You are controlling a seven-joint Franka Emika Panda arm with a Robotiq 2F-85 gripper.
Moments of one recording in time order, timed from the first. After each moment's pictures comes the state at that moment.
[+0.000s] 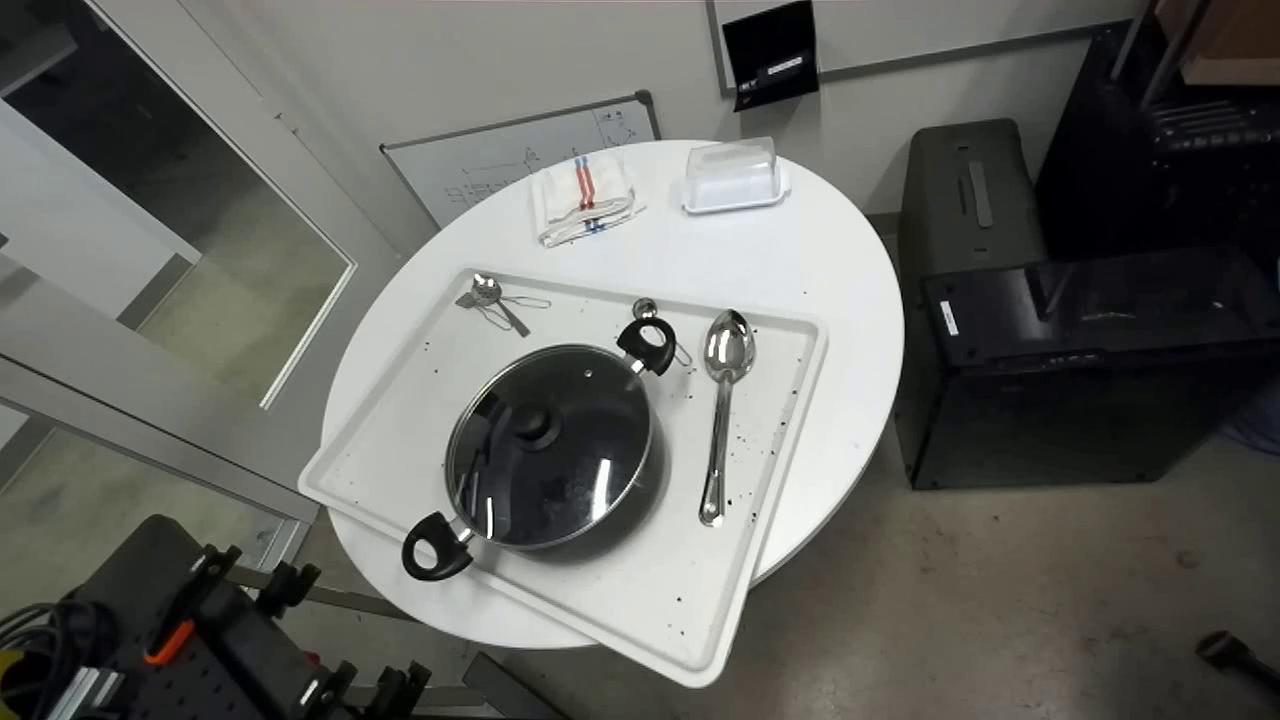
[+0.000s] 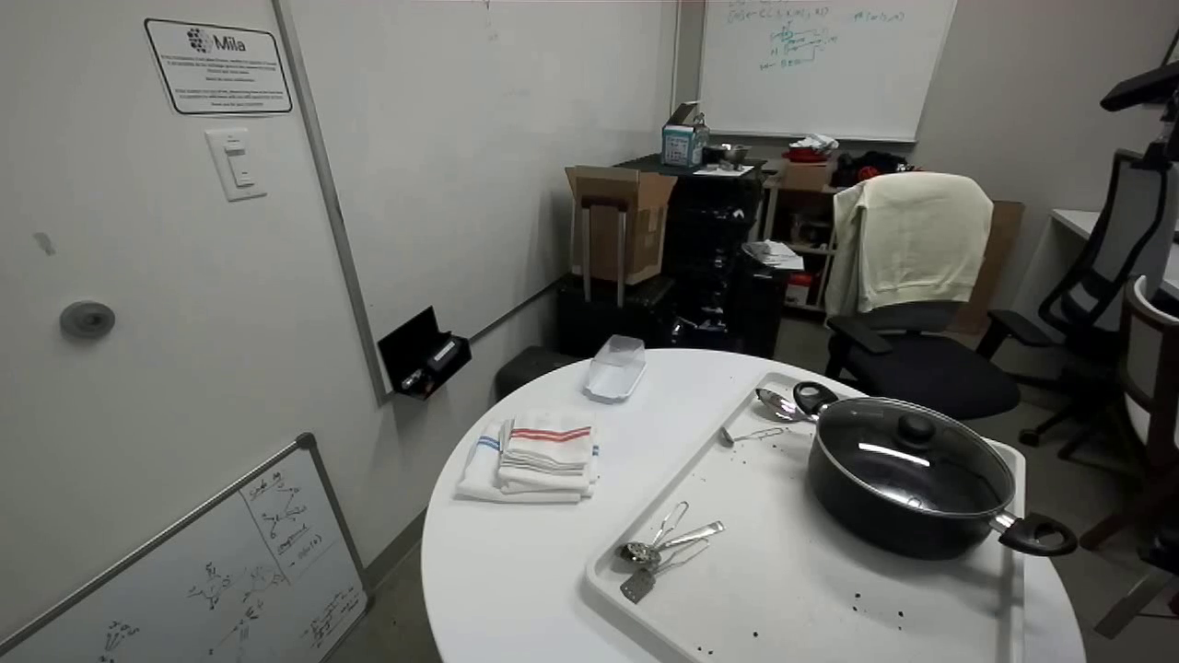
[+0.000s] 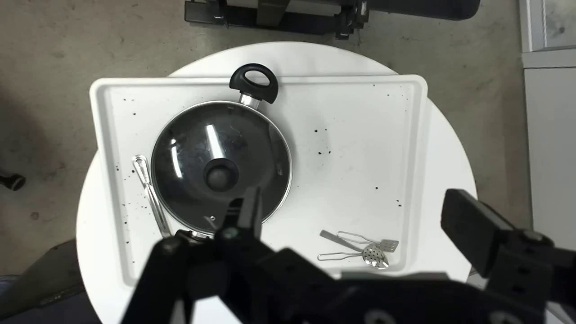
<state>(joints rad) 0.02 -0.54 -0.07 -2.43 0.02 1.80 -0.14</state>
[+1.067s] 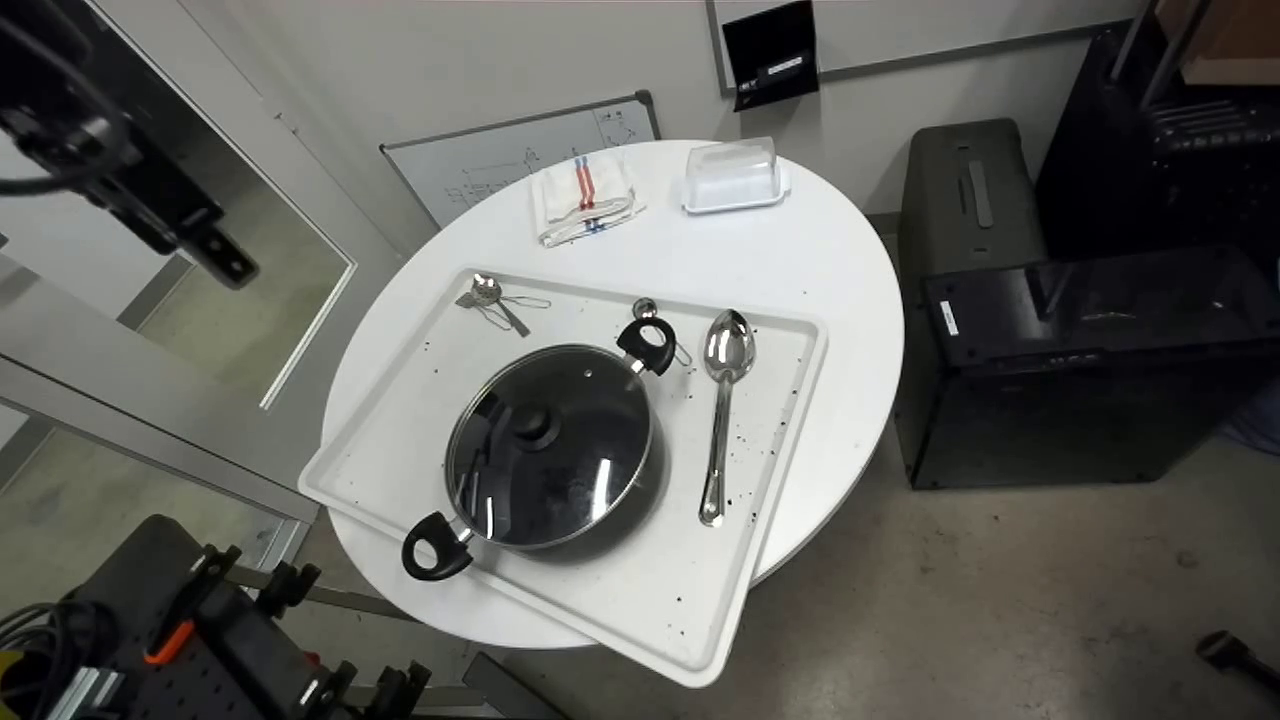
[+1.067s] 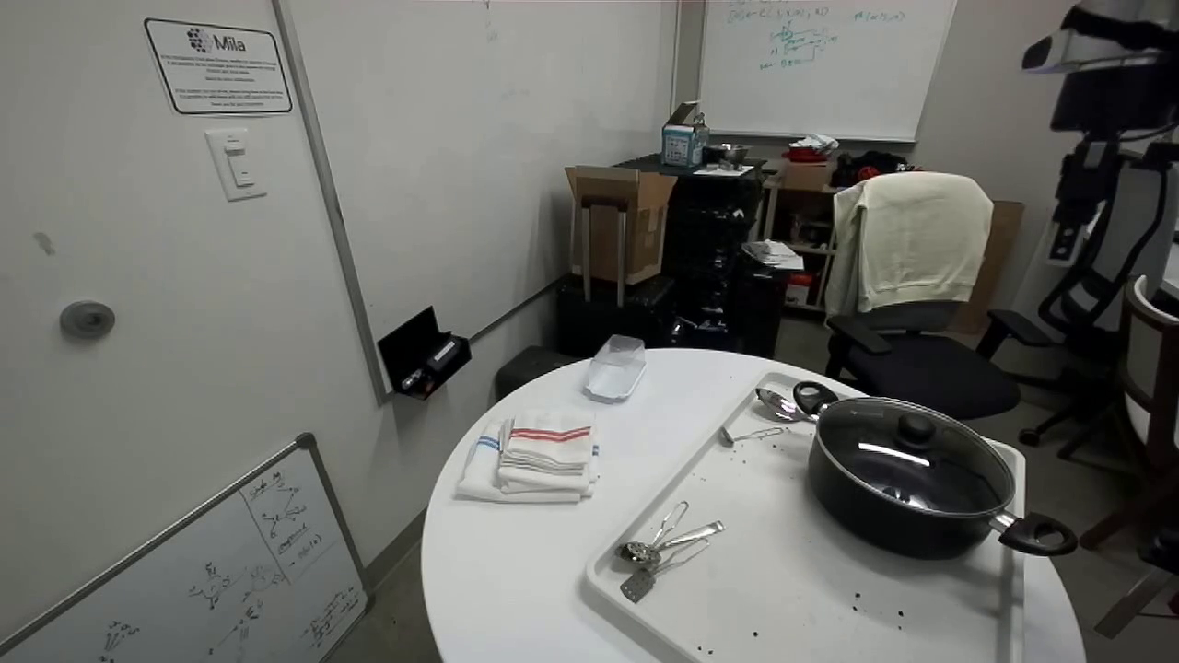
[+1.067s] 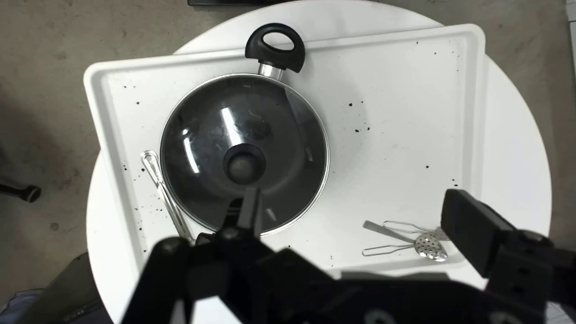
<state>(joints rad) -0.03 -0.30 -0.07 -2.49 0.02 2.12 -0.11</state>
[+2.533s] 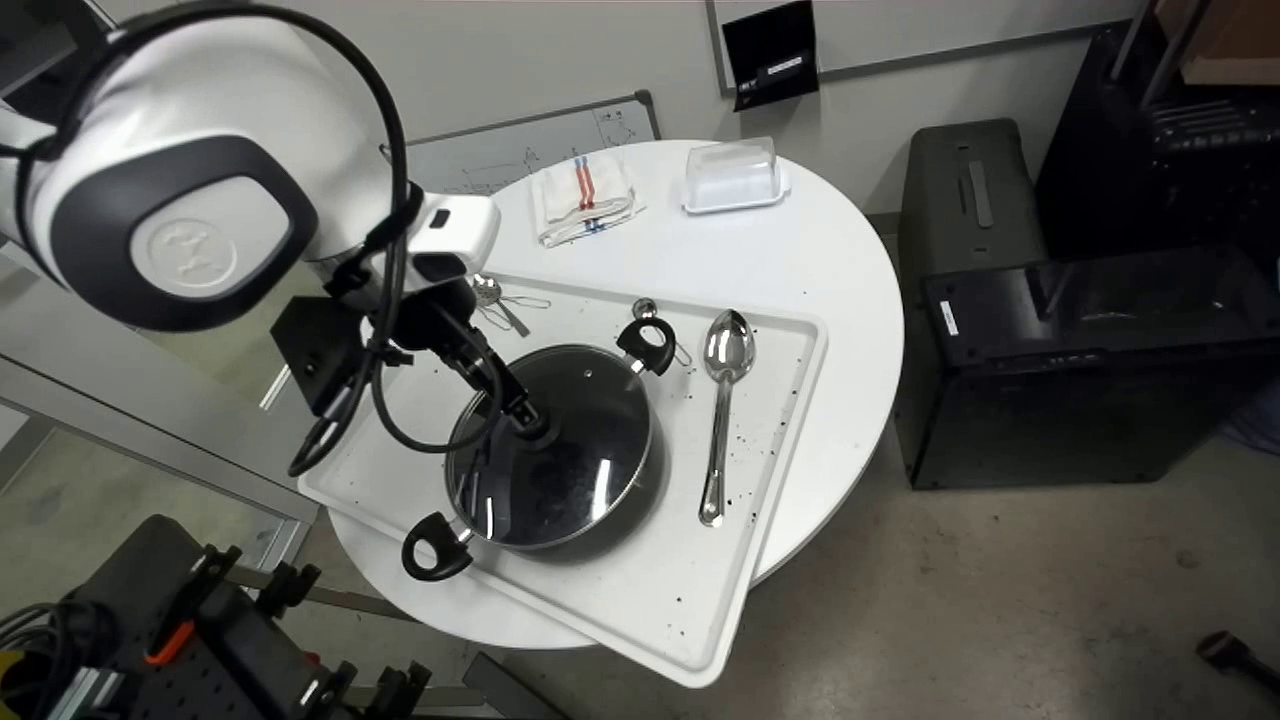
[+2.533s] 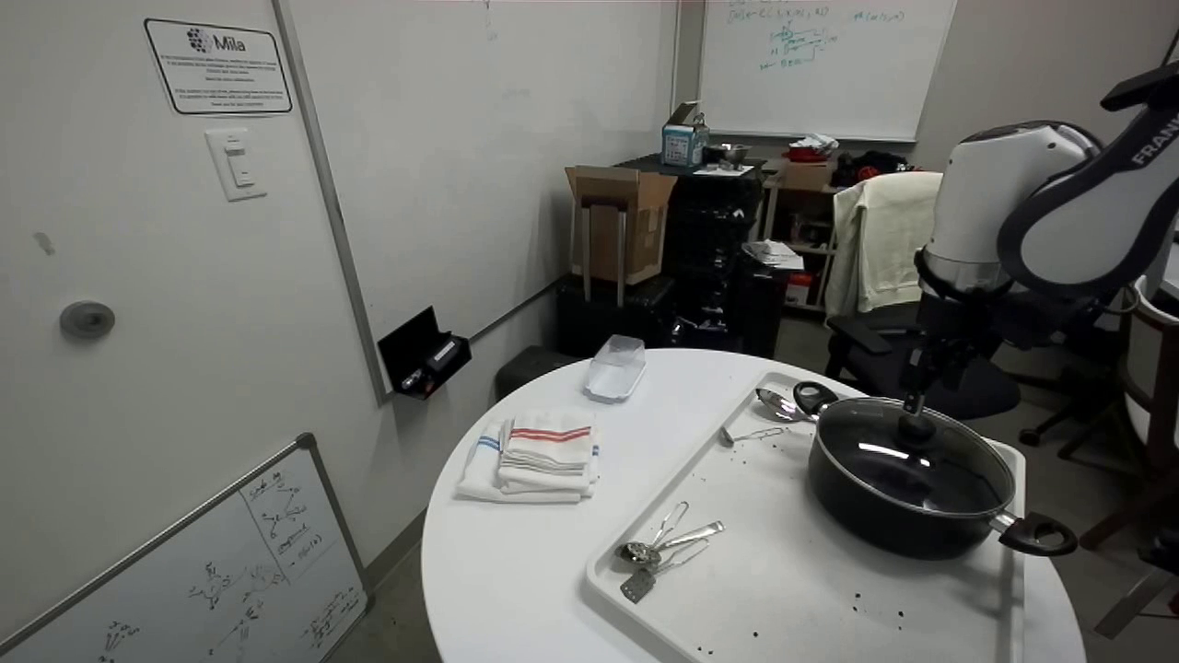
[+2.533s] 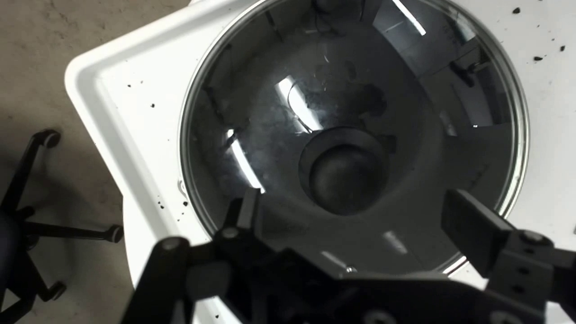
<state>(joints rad) -0.03 0.37 -0.15 -2.40 -0.13 2.73 0.22</state>
